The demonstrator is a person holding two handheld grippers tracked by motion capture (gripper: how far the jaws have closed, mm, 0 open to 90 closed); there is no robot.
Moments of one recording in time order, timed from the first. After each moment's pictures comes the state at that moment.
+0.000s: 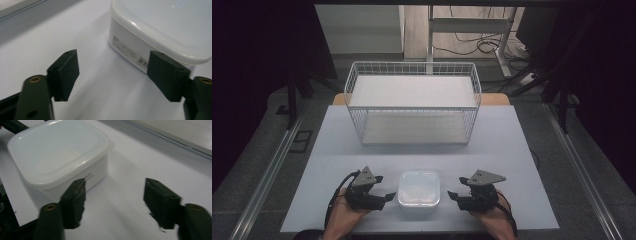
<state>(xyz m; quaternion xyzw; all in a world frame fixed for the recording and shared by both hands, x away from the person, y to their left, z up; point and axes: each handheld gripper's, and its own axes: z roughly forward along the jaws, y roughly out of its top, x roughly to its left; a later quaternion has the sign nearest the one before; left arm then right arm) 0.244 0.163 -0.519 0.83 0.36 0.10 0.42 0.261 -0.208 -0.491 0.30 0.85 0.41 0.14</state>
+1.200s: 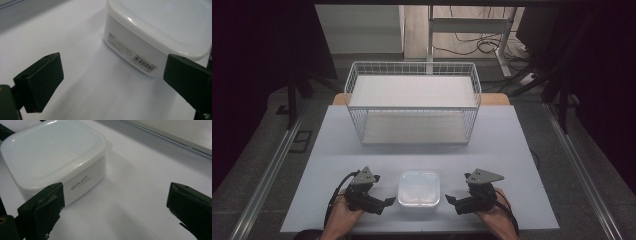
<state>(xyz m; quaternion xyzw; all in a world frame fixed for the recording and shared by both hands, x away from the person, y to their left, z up) 0.248 0.164 -0.520 0.83 0.35 0.07 0.43 0.266 -0.204 -0.494 0.31 0.84 0.41 0.14</state>
